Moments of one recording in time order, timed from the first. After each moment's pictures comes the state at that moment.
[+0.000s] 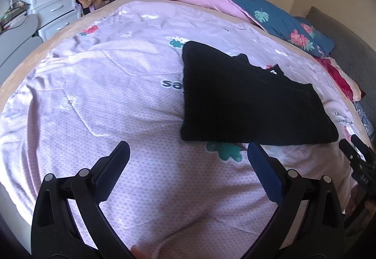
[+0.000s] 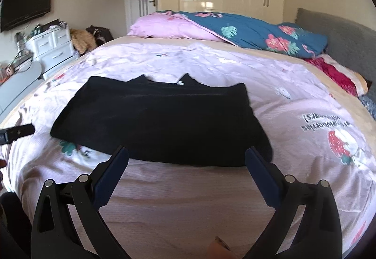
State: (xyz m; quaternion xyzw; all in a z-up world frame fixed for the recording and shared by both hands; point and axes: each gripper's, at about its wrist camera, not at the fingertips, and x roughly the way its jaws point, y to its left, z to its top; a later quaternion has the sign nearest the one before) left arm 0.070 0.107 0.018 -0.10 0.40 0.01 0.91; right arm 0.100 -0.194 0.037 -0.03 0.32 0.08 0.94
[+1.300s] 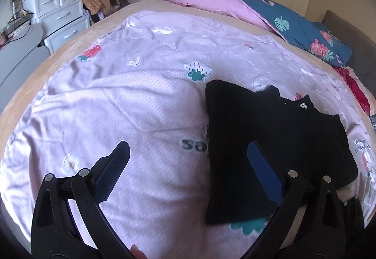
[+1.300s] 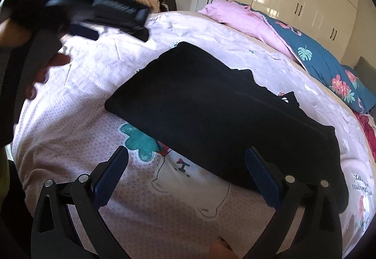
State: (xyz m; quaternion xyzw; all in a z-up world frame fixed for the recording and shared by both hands) left arm 0.177 0.138 0.031 -0.08 0.40 0.06 0.91; right arm 0.127 -0.021 -0.003 -0.19 0.34 0.22 0.90
